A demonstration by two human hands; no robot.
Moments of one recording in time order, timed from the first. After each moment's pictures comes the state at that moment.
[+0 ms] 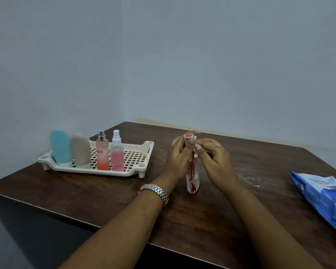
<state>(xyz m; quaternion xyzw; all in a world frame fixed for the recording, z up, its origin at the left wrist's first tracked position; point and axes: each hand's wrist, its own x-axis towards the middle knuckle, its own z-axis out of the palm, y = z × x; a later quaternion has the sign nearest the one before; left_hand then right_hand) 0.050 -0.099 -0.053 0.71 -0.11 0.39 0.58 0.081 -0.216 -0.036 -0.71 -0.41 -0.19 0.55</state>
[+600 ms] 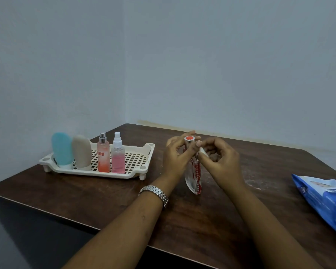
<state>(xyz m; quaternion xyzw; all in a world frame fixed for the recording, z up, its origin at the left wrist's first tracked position) 0.052 -0.094 -0.049 0.70 -0.06 0.43 0.57 0.075 -0.225 -0.029 -0.66 -0.42 -0.22 0.58</state>
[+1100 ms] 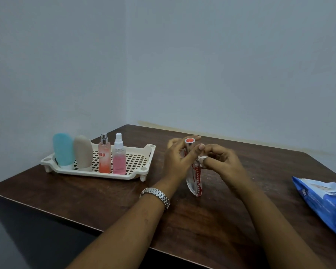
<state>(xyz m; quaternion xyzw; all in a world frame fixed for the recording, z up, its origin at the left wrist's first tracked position) 0.041 -0.096 -0.044 0.74 -0.05 0.44 0.51 0.086 -0.235 -0.021 -0.65 -0.45 0.01 0.61</state>
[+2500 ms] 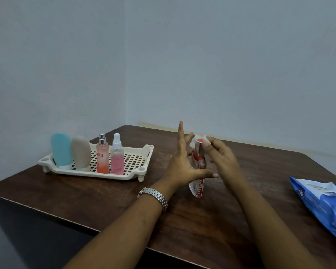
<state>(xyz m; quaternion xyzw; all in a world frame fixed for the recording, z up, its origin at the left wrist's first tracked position) 0.036 -0.106 -0.047 0.80 -0.09 0.31 0.51 0.076 -0.232 -0.017 -0.64 -0.40 -0.01 0.66</state>
